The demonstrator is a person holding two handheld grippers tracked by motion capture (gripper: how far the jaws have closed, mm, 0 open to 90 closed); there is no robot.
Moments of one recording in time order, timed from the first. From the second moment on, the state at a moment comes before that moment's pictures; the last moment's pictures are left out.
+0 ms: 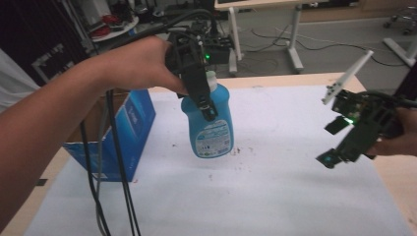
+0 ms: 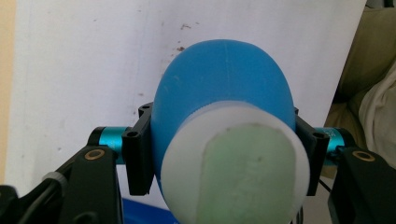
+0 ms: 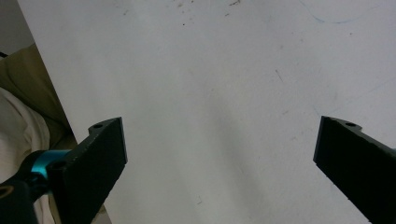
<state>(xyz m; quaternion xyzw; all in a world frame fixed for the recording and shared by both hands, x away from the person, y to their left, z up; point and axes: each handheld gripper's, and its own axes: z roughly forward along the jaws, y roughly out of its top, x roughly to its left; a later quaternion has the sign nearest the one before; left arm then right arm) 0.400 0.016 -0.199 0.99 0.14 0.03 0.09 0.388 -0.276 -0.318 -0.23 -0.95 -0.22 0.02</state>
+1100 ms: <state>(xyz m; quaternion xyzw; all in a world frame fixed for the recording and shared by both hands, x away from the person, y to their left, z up) 0.402 0.157 -0.083 0.96 0.25 0.09 0.12 0.393 -0.277 -0.320 -0.24 -0.95 -0.22 0.02</state>
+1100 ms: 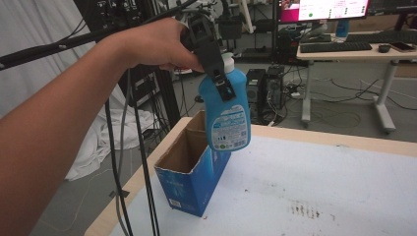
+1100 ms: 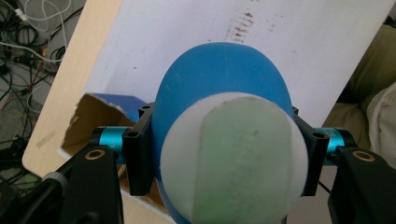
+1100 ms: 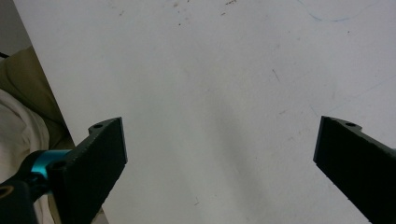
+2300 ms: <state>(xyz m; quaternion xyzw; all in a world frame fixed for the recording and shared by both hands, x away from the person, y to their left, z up) 0.407 0.246 -0.129 0.94 0.32 0.11 0.08 0.397 -0.268 -0.321 -0.24 -0.95 -0.21 0.03</state>
